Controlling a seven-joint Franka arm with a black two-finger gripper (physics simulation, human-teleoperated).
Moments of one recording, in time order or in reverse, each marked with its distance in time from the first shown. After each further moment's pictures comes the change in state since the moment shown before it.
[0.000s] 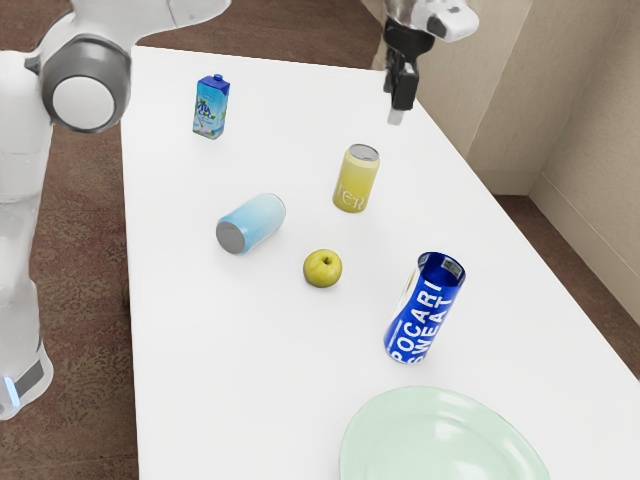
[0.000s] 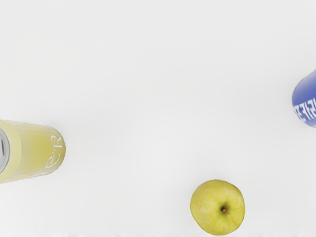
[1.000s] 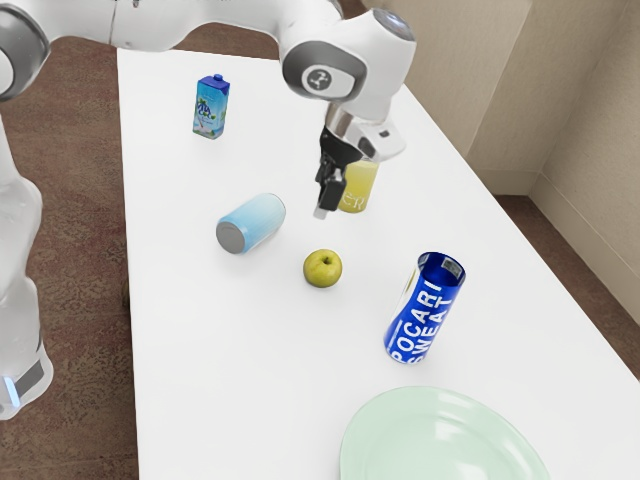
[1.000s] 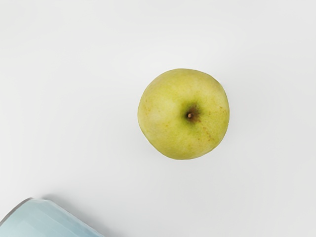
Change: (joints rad) arm -0.104 -0.330 0.049 -0.824 0.037 0.313 -0.090
